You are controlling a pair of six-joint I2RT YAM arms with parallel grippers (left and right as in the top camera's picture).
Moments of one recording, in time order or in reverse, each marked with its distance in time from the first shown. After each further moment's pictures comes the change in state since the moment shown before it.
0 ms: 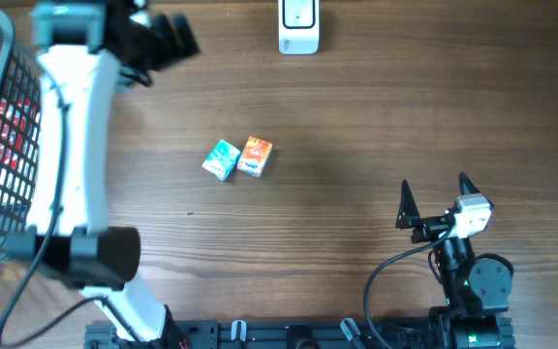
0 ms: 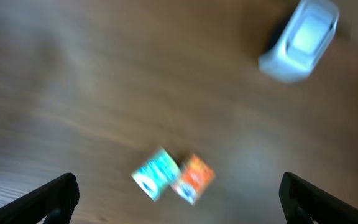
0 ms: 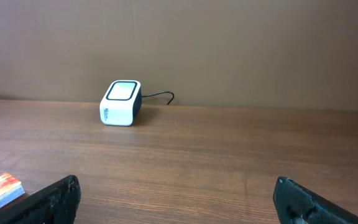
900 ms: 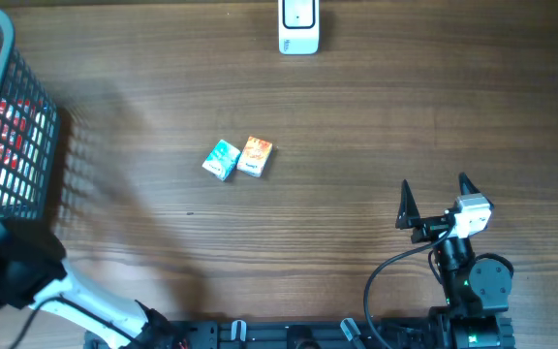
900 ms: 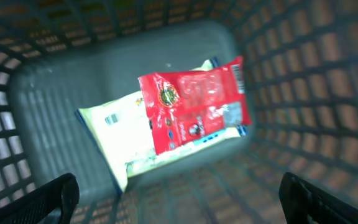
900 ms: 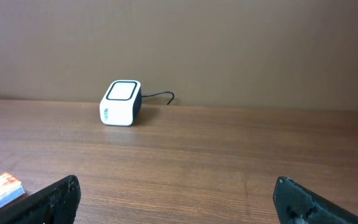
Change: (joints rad) left arm 0.768 0.138 0.041 0.060 -0.135 -0.050; right arm 0.000 0.000 0.000 0.000 0.000 0.000
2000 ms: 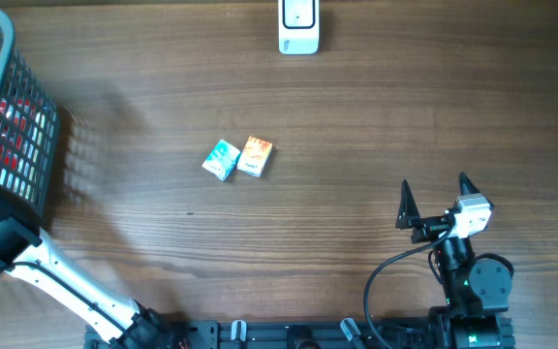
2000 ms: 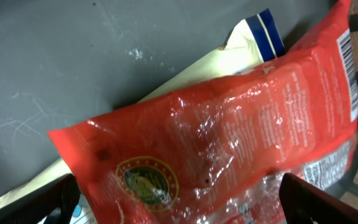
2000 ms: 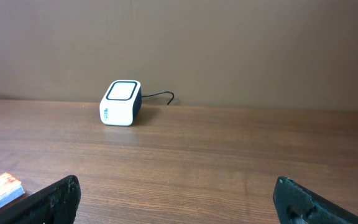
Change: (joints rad) left arm 0.077 0.383 -0.039 0.193 0.226 0.219; right arm 0.000 0.000 0.000 0.000 0.000 0.000
